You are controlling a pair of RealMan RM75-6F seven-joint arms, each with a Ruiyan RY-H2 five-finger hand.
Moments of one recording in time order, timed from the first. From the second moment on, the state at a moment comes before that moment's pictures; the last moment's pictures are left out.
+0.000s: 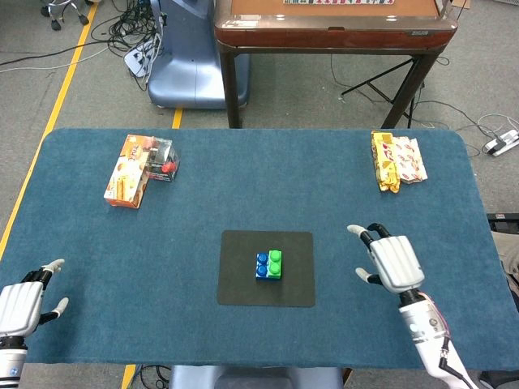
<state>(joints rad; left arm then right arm) -0.09 -1.23 -0.03 -1.49 1.41 1.42 0.13 0.31 -1.25 0.16 -1.95 -1.35 1.24 -0.50</state>
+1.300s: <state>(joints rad) -0.08 -1.25 -0.01 -1.45 1.41 1.39 0.08 0.55 -1.75 0.15 -1.64 -1.30 1.14 -0.55</state>
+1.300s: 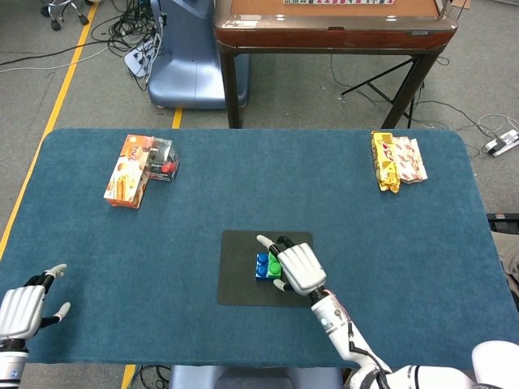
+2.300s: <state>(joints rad) -0.08 -1.25 -0.01 -1.44 1.41 1.38 0.07 0.62 -1.73 0.21 -1.63 -1.08 1.05 -0.56</state>
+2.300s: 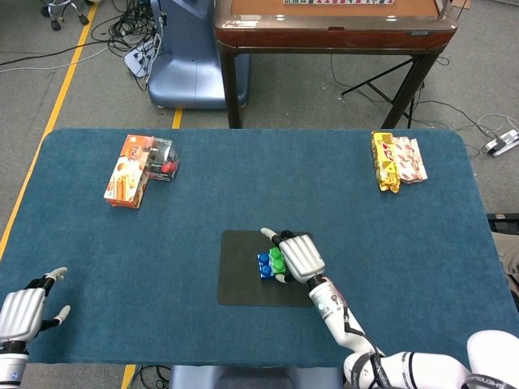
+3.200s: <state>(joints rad) -0.08 -1.25 0.00 -1.45 1.41 1.37 0.08 0.71 -1.67 0.22 -1.74 -0.80 1.08 -0.68</state>
